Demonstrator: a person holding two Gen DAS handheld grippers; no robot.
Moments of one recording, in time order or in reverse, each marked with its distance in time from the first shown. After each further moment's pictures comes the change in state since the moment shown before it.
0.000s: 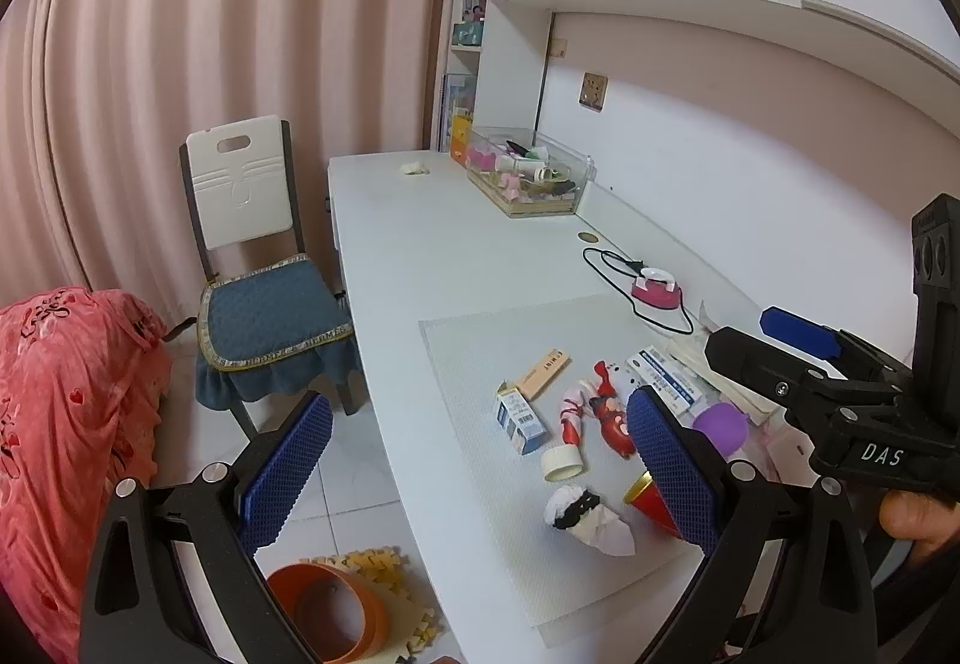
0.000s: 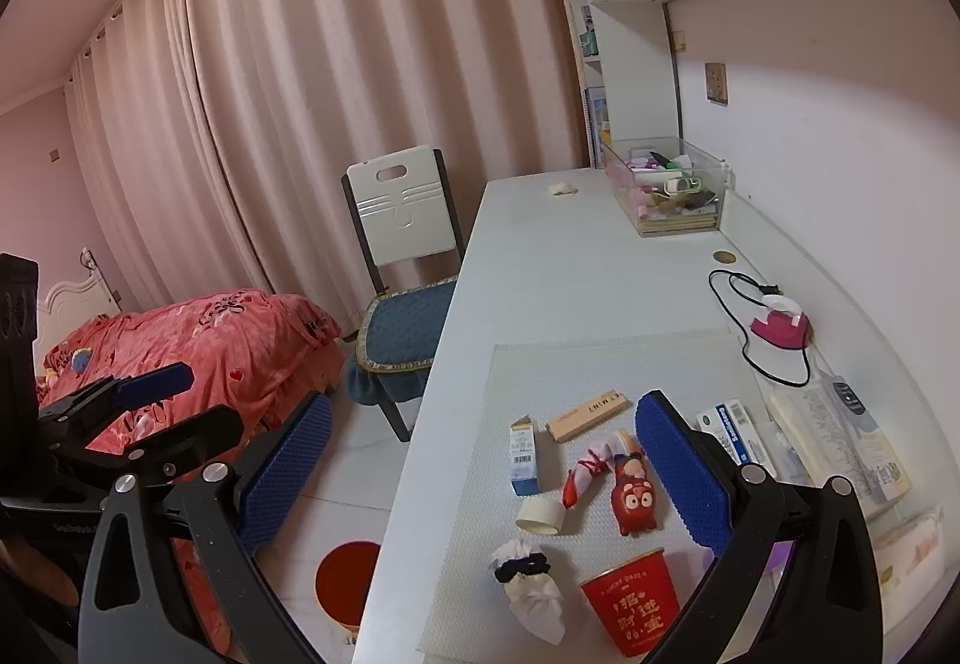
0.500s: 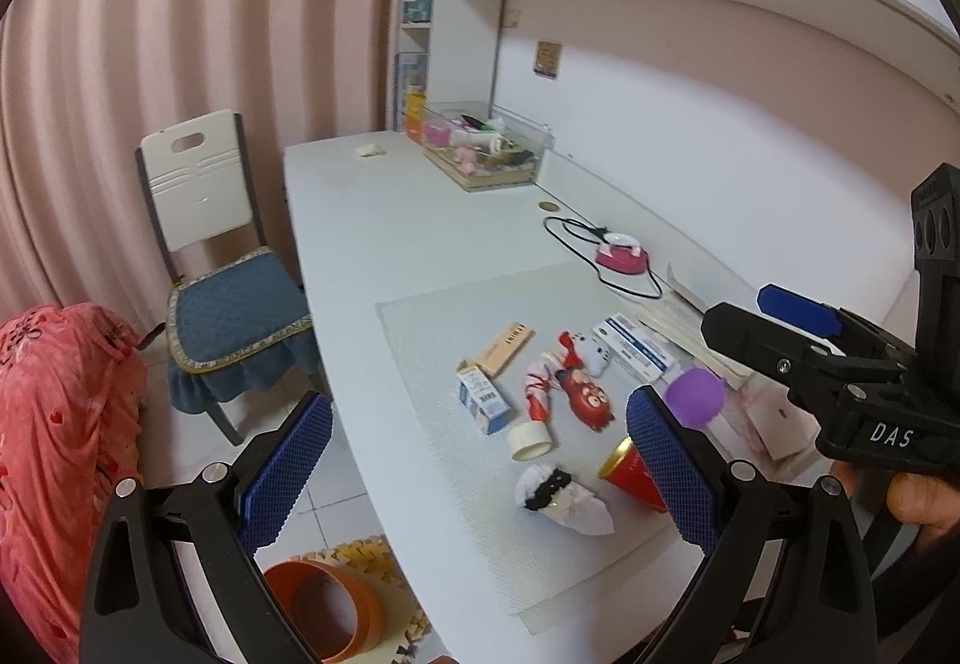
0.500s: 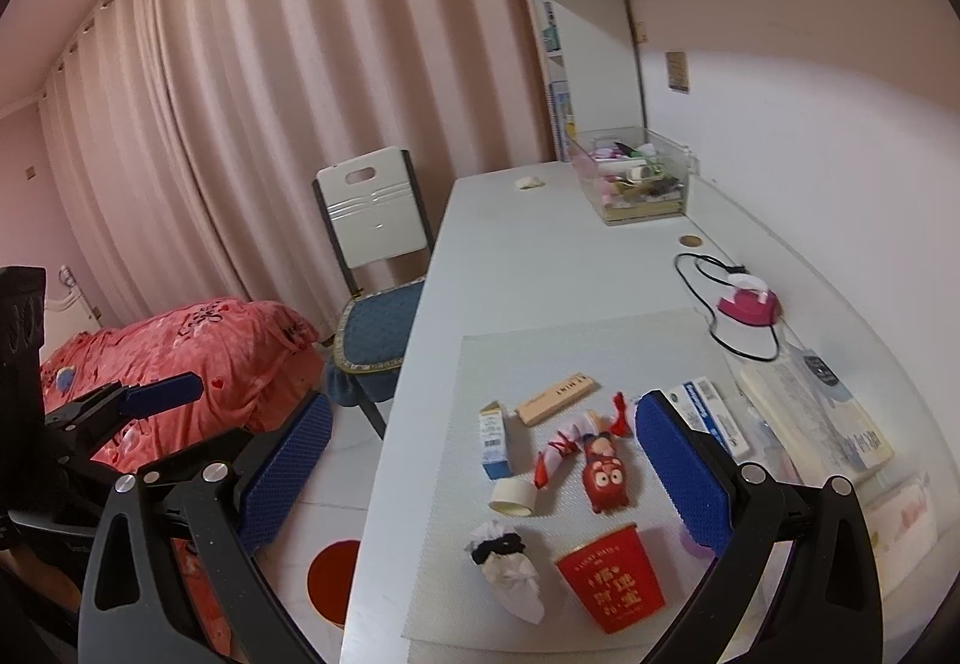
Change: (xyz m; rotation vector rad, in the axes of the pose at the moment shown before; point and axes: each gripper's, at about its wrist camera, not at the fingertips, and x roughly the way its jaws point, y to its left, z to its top) left arm 0.011 -0.018 -0.003 0.080 0.063 -0.080; right arm -0.017 -0.019 -0.013 0.057 0.000 -0.066
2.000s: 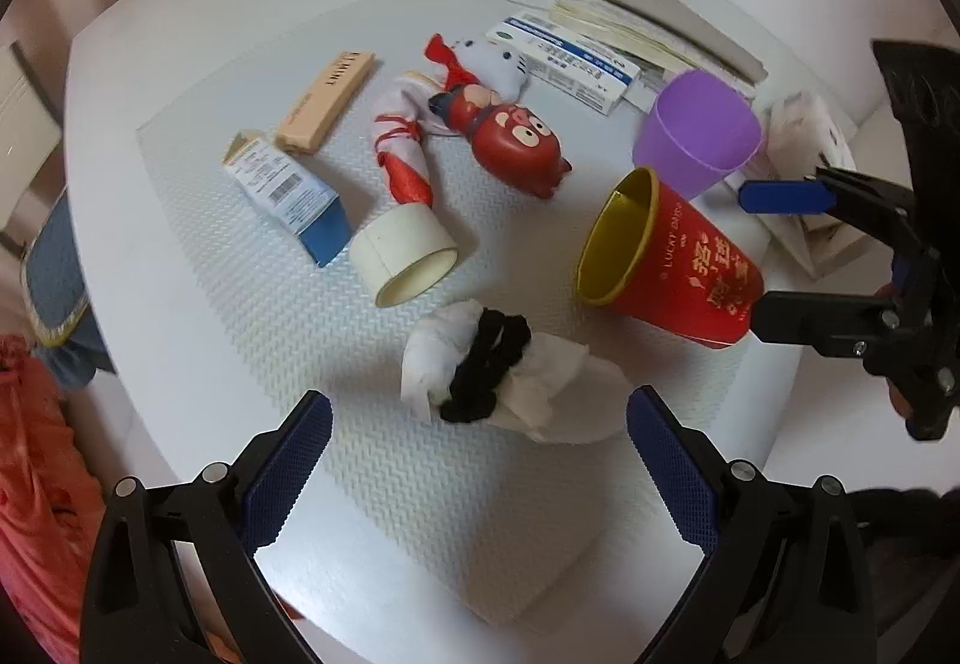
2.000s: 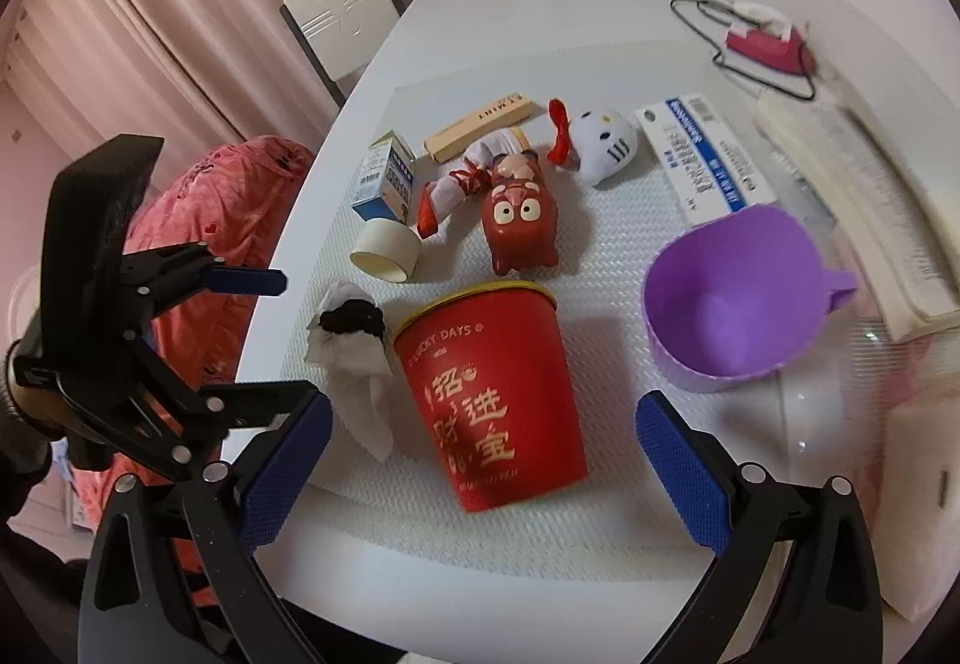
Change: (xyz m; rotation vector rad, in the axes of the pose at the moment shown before) left arm 0.180 -0.042 -0.070 0.276 0.549 -0.255; right arm 0.106 -0.119 -0.114 0.057 0.500 0.115
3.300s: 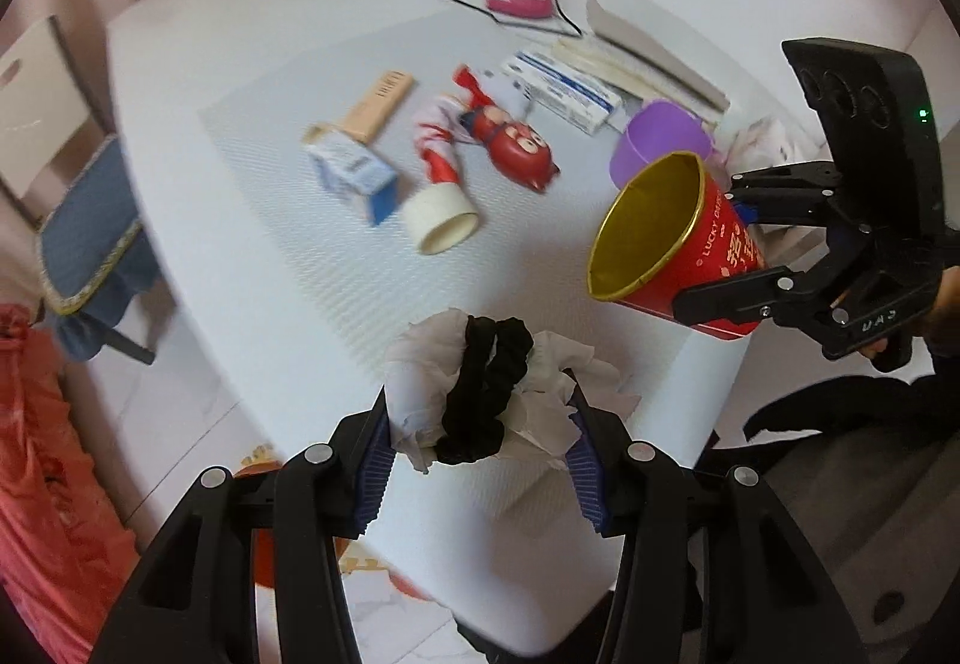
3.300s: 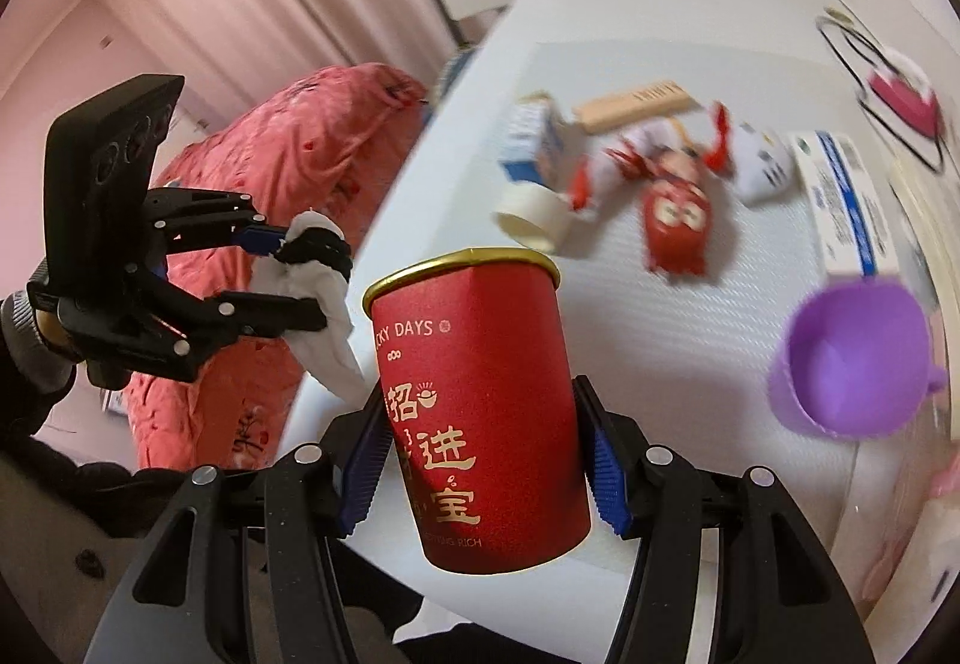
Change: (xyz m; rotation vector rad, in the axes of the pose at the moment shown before) left arm -0.071 0.008 -0.045 -0.074 -0.067 -0.002; right arm -0.004 0.051 0.012 -0.232 0.120 0.195
